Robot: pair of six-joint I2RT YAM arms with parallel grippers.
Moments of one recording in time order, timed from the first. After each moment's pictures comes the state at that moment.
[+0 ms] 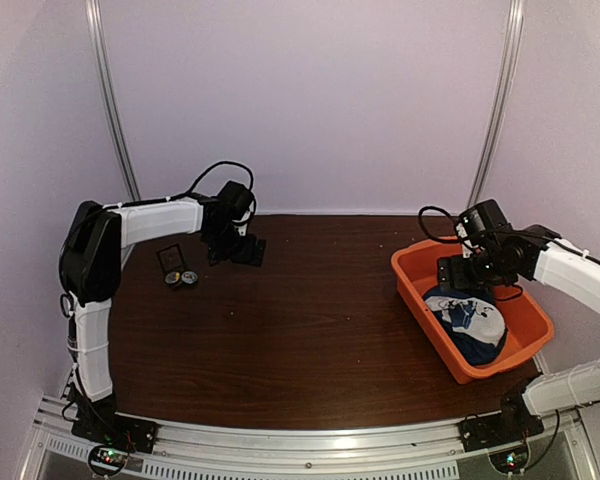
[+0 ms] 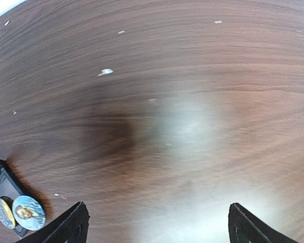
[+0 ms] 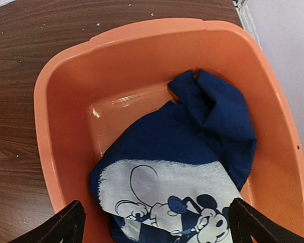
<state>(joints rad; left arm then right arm) -0.53 2.10 1.67 -0.66 -0.14 -0.30 0.41 1.15 0.97 -0.77 0.33 0.30</state>
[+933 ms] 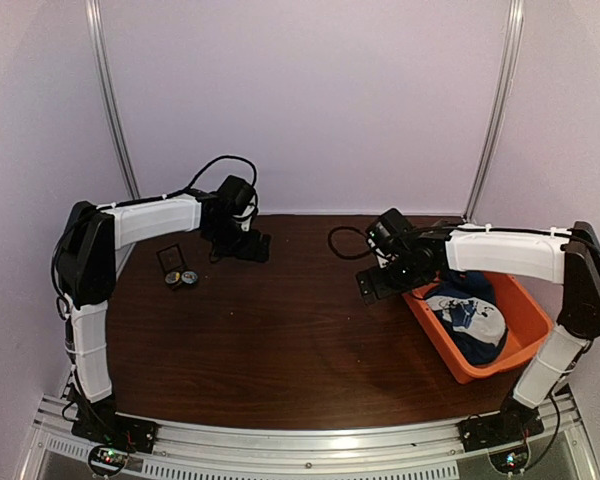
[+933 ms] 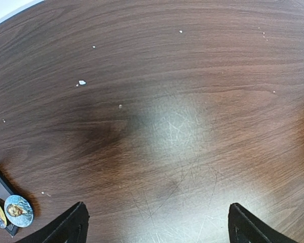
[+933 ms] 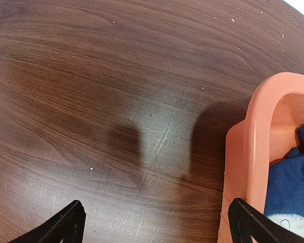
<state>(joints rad) -0.57 2.05 1.67 -0.65 -0.07 -0.32 0.72 1.66 1.21 -0.62 0.25 0.35</state>
